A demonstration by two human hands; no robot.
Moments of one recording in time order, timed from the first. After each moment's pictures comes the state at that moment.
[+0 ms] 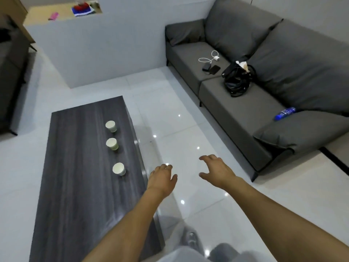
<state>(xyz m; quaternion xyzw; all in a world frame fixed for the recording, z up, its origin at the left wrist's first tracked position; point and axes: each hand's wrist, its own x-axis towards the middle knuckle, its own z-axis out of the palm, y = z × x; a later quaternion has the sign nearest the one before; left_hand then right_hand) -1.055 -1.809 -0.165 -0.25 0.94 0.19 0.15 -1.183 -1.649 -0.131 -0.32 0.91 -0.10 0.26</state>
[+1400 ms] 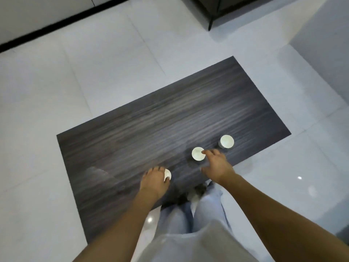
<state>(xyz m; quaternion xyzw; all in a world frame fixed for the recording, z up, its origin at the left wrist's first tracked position) -1.084 -2.132 -0.277 -0.80 0.48 0.36 0.11 -1.258 -2.270 -0.256 -0.77 0.50 0.21 0.34</state>
